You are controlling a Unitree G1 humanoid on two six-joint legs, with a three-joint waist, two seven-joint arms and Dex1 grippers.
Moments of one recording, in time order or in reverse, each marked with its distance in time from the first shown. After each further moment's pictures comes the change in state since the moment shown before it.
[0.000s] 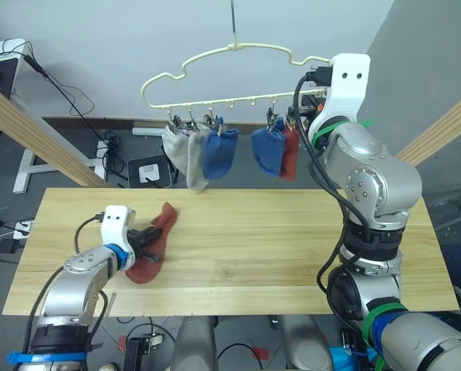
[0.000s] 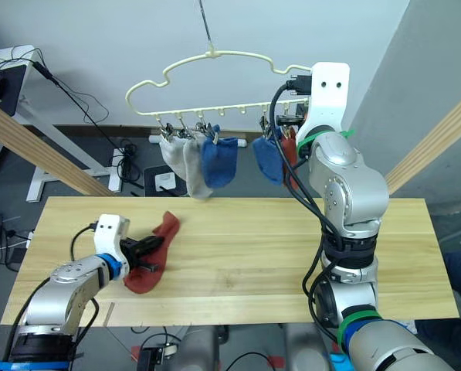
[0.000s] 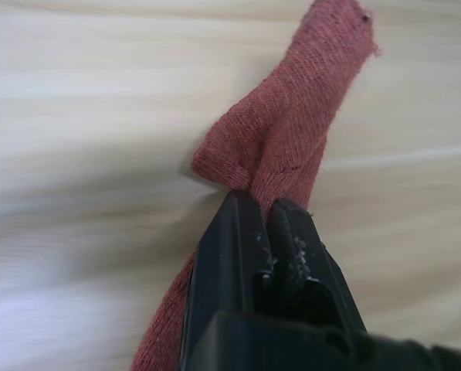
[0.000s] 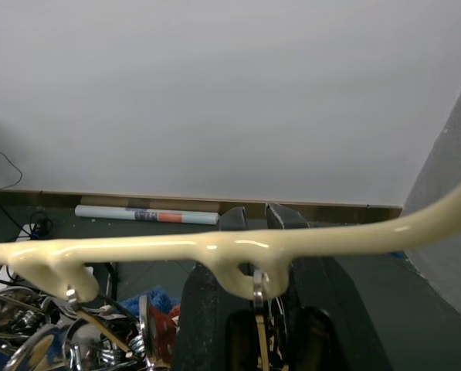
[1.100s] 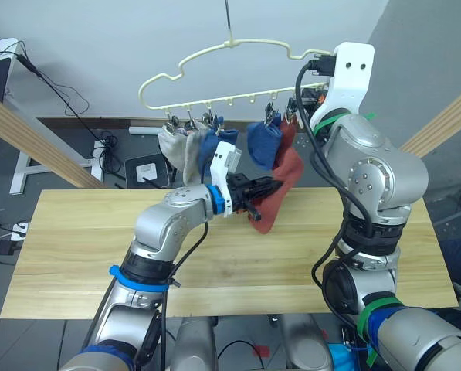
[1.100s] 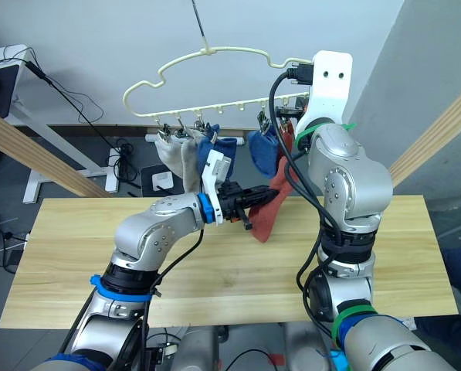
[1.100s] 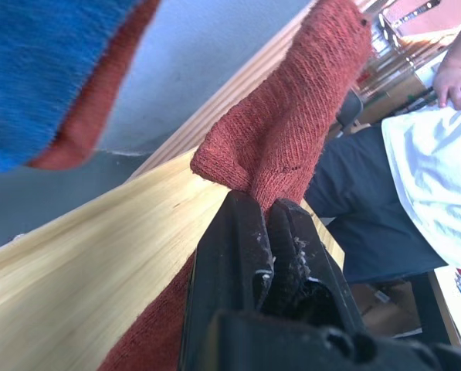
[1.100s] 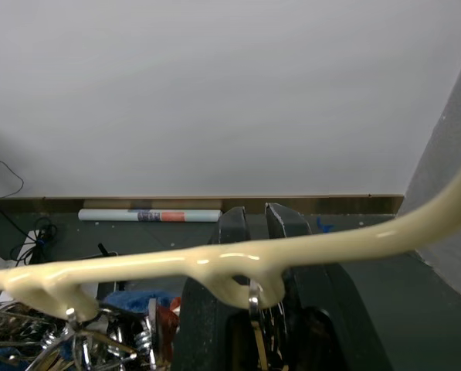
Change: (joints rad) left arm -0.539 -0.336 -0.263 -0.018 -0.186 0.184 -0.085; right arm -0.058 0.031 -0.039 -0.009 0.002 0.063 -0.020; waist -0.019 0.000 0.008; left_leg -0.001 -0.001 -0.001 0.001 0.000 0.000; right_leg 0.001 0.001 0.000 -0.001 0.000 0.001
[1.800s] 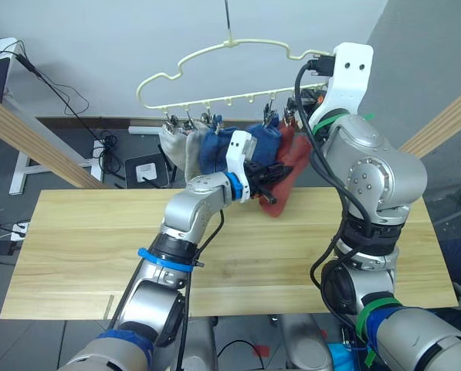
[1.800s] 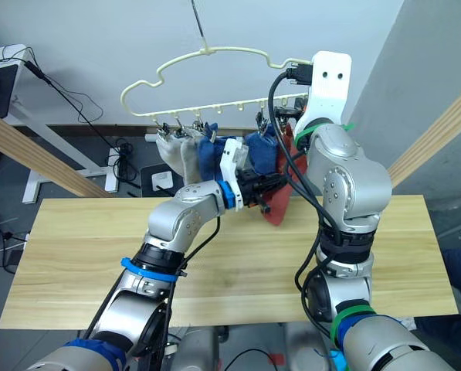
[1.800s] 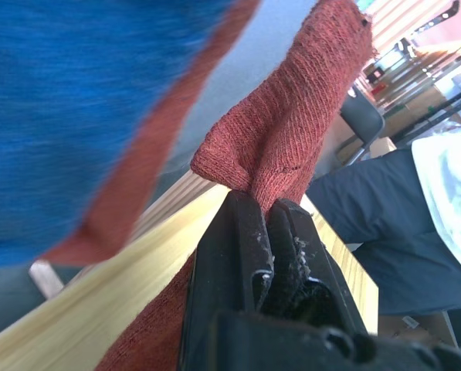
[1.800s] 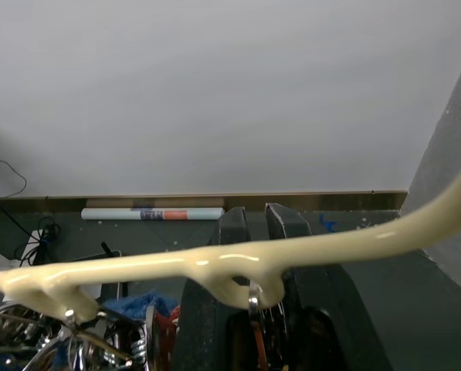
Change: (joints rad) left arm -0.138 -0.134 0.006 0.243 0.127 -0.150 0.007; right arm -0.002 0.012 -0.008 0.000 0.001 0.006 -0.001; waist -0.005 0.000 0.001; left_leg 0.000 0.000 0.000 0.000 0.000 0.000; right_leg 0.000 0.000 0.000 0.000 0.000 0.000
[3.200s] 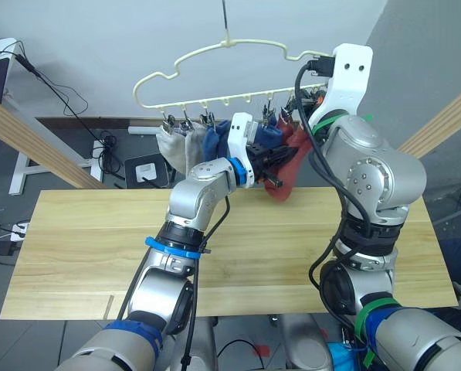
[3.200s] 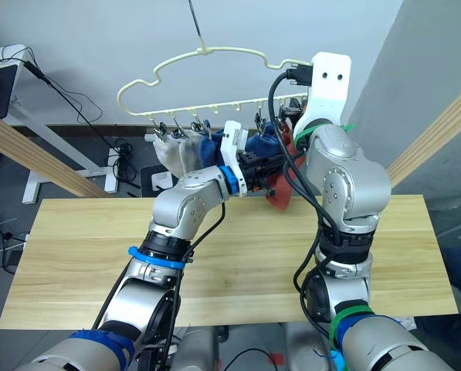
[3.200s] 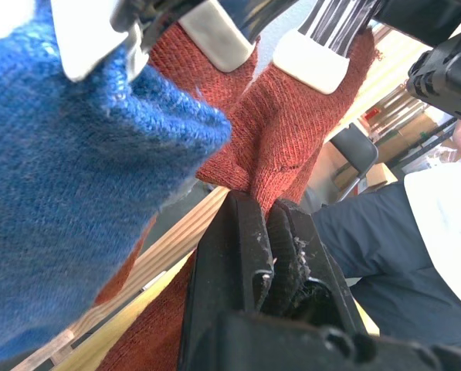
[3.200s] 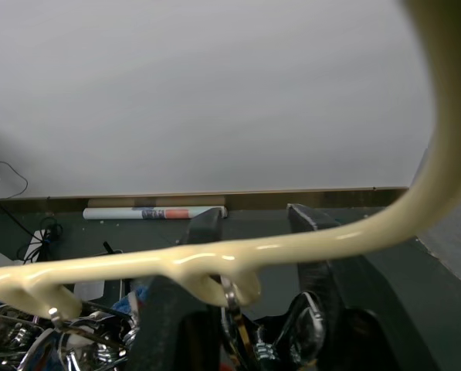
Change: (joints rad) left arm -0.086 -0.041 0.068 0.061 0.013 -0.026 0.001; right arm 0.000 0.010 -0.009 0.000 0.000 0.003 0.000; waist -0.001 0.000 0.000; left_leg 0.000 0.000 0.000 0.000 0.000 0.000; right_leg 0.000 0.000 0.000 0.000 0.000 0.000
